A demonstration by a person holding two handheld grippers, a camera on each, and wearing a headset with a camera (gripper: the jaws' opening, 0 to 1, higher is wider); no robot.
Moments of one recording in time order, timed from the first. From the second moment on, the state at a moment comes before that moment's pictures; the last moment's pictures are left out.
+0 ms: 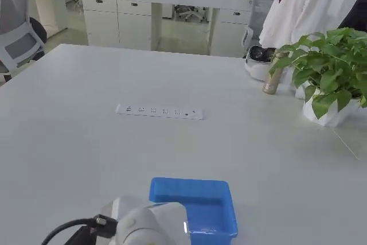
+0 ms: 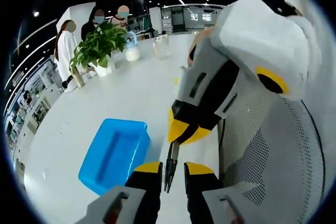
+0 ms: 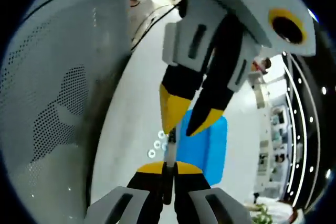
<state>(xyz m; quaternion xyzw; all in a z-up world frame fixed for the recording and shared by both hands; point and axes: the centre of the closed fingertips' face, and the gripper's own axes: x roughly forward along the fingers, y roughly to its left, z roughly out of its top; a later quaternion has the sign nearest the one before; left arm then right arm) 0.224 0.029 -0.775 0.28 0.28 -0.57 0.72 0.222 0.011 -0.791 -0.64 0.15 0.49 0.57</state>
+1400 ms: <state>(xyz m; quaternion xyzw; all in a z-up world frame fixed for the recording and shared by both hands) 0.213 0.047 -0.789 0.22 0.32 -0.59 0.71 0.226 -0.001 -0.775 0.03 0.26 0.51 0.82</state>
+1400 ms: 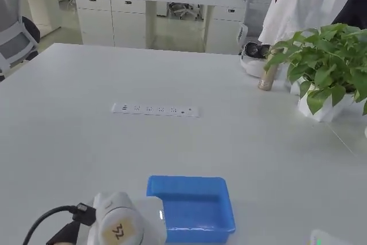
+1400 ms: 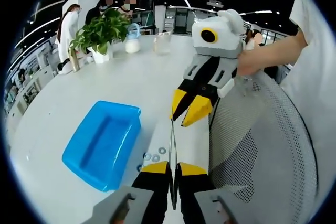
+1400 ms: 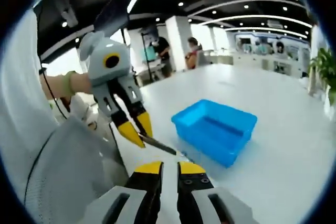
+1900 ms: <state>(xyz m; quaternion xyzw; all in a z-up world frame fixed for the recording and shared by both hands) 0.211 0.039 -0.802 0.23 0.33 -0.61 0.68 0.214 0.011 -0.743 0.00 0.20 0.55 0.81</state>
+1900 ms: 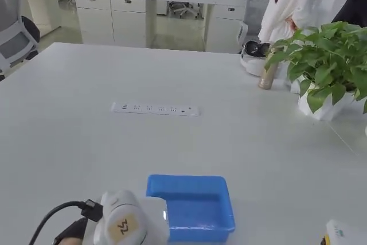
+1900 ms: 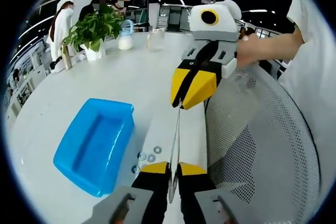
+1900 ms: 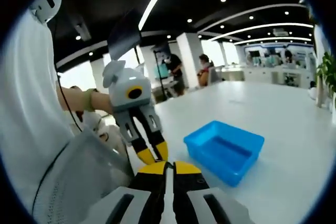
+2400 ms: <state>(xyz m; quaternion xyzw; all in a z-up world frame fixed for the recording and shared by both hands) 0.203 0.017 -0.793 0.21 0.29 -0.65 0.67 0.205 0.054 -0.720 0.00 0.15 0.60 0.79</state>
